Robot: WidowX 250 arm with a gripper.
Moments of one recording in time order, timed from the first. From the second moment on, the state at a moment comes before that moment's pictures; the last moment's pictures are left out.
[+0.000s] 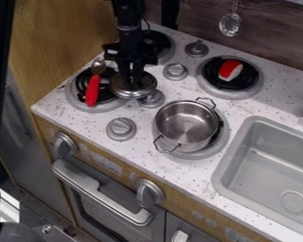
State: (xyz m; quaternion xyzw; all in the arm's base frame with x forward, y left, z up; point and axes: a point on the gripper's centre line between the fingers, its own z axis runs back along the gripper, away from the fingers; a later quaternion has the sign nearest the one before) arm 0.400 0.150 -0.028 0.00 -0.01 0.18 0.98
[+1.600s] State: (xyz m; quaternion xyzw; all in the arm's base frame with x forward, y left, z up) arm 0.350 0.029 0.008 0.02 -0.05 0.05 1.00
